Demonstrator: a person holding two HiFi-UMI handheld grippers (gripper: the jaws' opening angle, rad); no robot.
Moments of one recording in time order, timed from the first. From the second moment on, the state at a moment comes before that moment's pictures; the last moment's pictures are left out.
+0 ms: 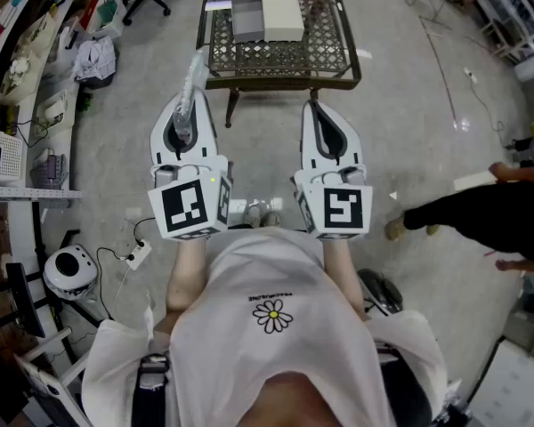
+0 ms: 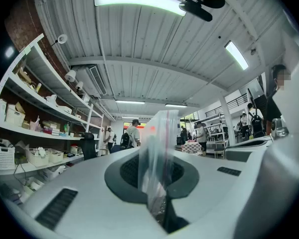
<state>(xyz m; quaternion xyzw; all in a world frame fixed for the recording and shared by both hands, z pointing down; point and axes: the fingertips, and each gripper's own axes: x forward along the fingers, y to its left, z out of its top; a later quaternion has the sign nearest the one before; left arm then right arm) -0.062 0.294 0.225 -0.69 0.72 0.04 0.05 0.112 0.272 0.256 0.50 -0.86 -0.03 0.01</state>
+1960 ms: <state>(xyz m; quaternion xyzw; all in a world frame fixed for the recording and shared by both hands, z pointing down) -0.135 -0.007 0.273 -0.68 0.73 0.06 -0.01 0.040 -0.011 0.268 0.42 -0.91 -0.05 0.02</state>
